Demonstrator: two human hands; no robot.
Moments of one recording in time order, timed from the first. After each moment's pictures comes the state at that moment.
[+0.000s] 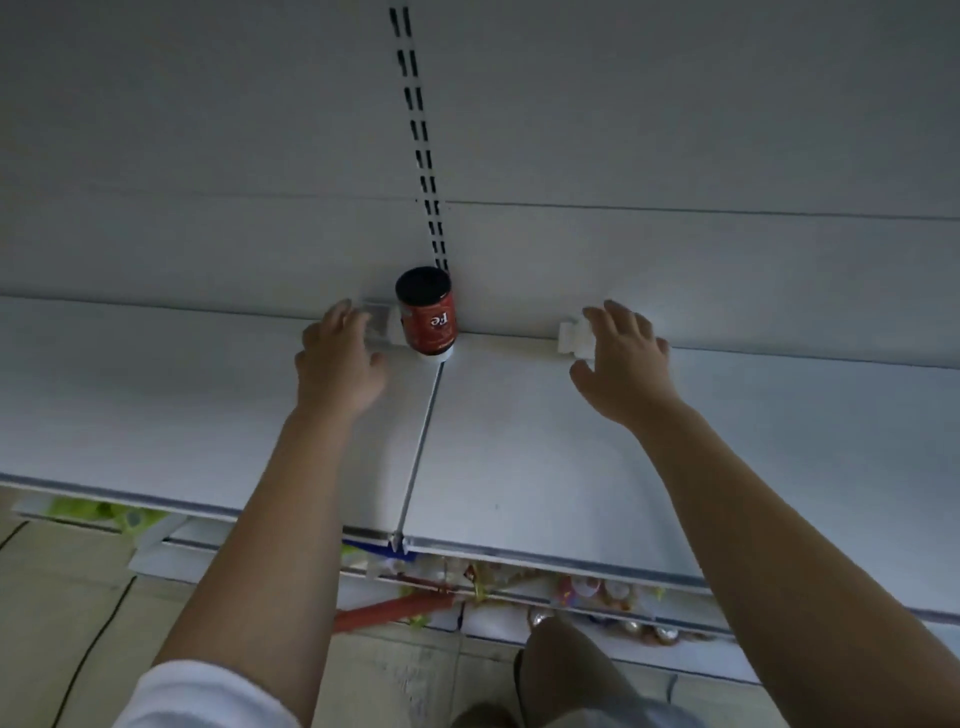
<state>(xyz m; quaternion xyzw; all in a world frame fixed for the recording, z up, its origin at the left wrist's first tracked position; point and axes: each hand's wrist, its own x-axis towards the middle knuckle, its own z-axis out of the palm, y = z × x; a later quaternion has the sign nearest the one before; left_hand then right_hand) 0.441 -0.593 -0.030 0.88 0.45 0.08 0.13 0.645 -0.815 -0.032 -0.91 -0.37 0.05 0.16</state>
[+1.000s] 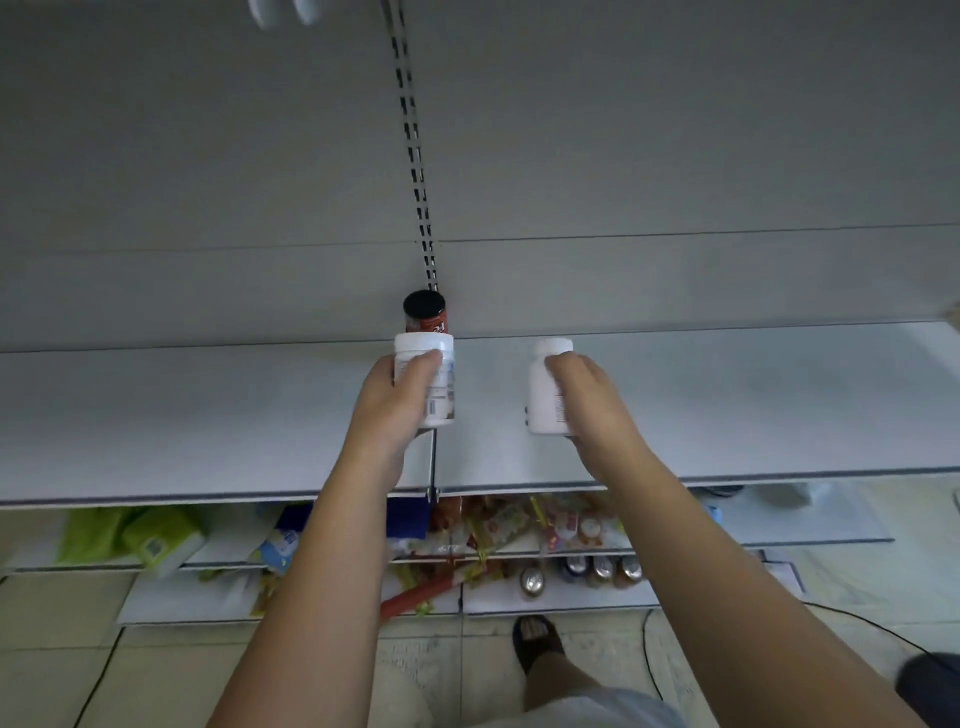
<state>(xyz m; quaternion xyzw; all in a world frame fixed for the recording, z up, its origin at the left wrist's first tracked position) 0.357 -0.727 0.090 0.60 0.38 0.19 0.68 0.465 -0.876 0.090 -0.70 -0.08 0.29 0.64</state>
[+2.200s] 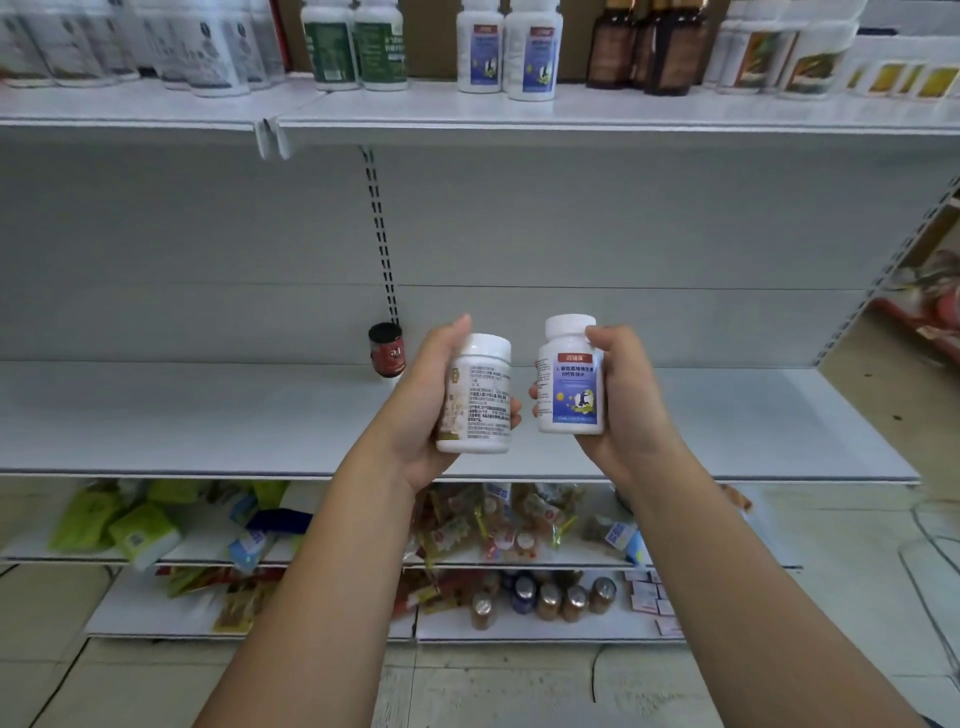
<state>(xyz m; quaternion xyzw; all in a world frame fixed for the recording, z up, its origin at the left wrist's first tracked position) 0.317 -0.918 0.215 0.49 0.17 0.12 0.85 0.416 -1.046 0.216 -0.52 -0.12 0.34 0.77</state>
